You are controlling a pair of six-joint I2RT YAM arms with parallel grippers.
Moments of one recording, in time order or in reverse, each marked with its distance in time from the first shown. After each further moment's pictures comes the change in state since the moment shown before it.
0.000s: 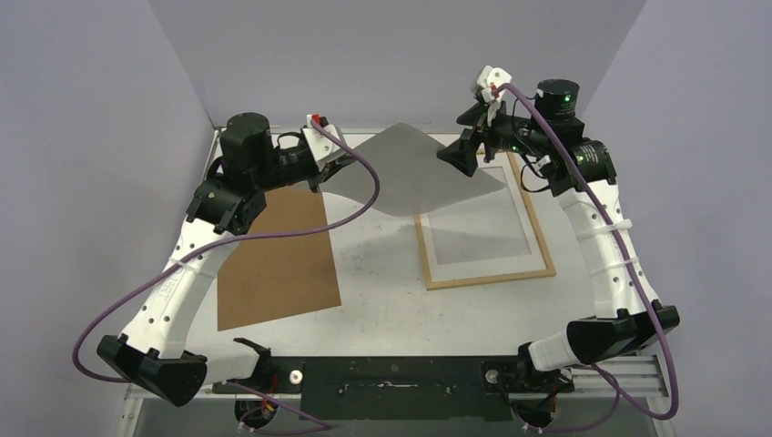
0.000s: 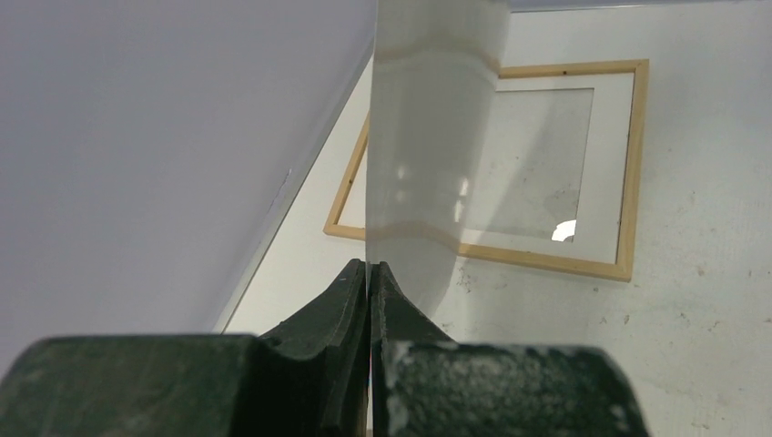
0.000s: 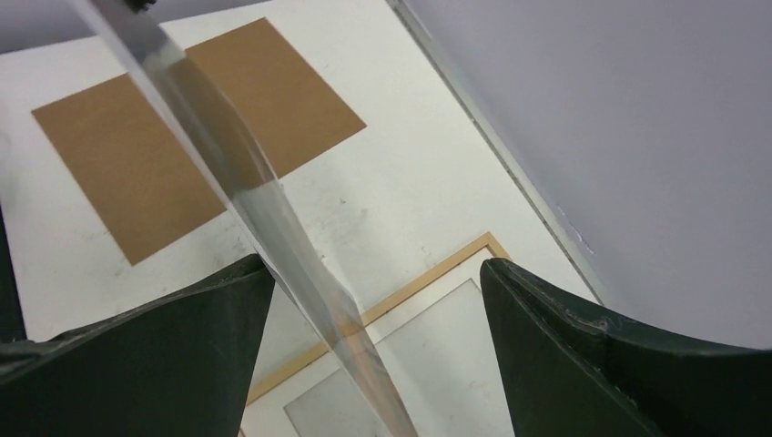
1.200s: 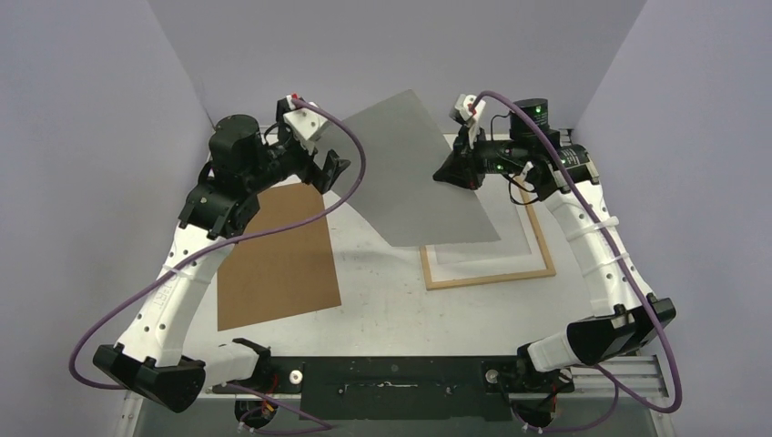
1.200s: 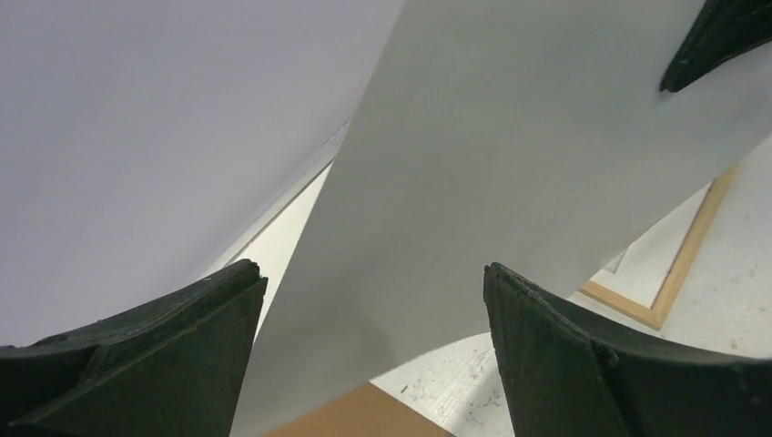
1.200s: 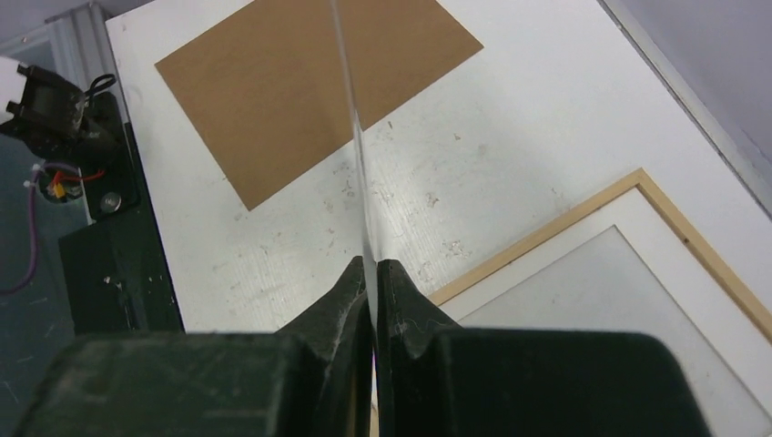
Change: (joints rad) left arm 0.021 -0.035 -0.008 0.002 -0.232 -0.153; right arm 0.068 0.009 -0.038 -0.266 -0.080 -0.031
